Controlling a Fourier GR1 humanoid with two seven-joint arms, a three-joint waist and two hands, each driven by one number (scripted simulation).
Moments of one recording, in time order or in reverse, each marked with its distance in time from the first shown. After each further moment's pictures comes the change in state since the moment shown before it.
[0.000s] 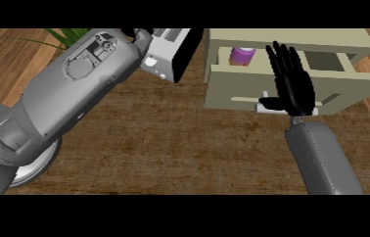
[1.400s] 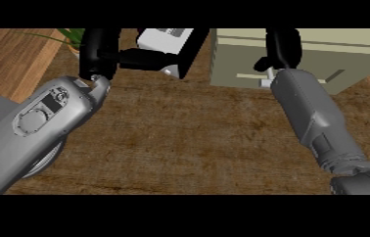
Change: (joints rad) left arm 0.349 0.177 0.015 -0.406 -0.081 -0.011 0.057; right arm -0.567 -0.033 -0.193 0.773 0.051 -0.300 0.018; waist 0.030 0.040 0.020
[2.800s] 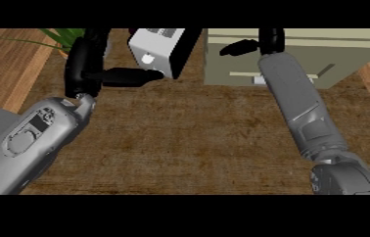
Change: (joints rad) left arm 0.185 0.021 0.071 -0.060 -0.038 -0.044 -0.083; right arm -0.129 0.092 -0.388 0.011 -0.483 0.249 -0.409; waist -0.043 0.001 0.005
